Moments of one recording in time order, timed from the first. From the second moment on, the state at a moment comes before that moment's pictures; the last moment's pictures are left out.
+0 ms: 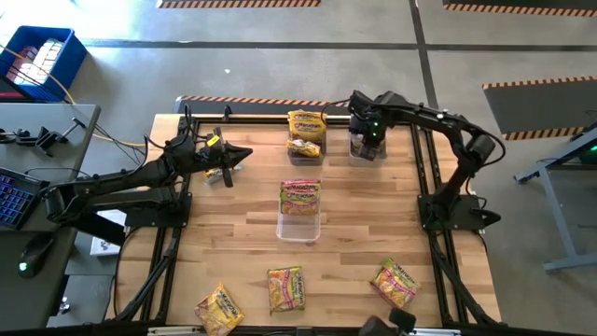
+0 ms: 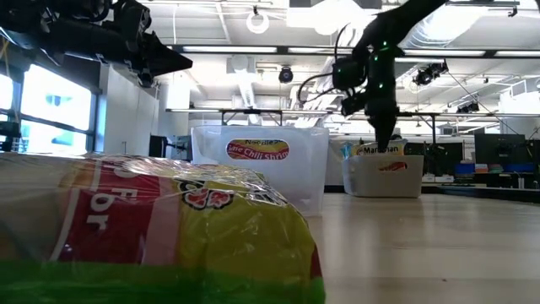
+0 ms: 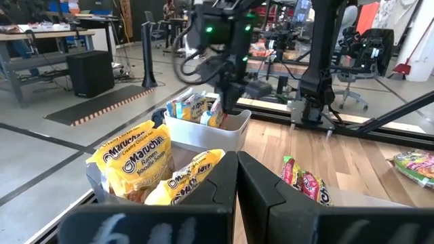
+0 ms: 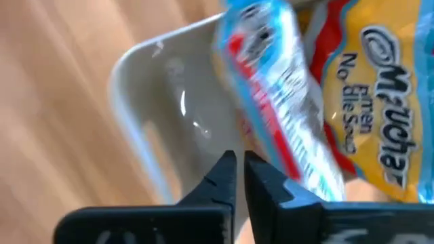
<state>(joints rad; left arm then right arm) 0.46 0.72 0.34 0.31 0.14 -0.02 -0.71 1.71 1.33 -1.10 0.05 -0.32</state>
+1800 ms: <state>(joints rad) -0.34 1.28 0.78 -0.25 0.04 -0.26 -0.19 1.08 0.29 0.49 0.16 0.07</state>
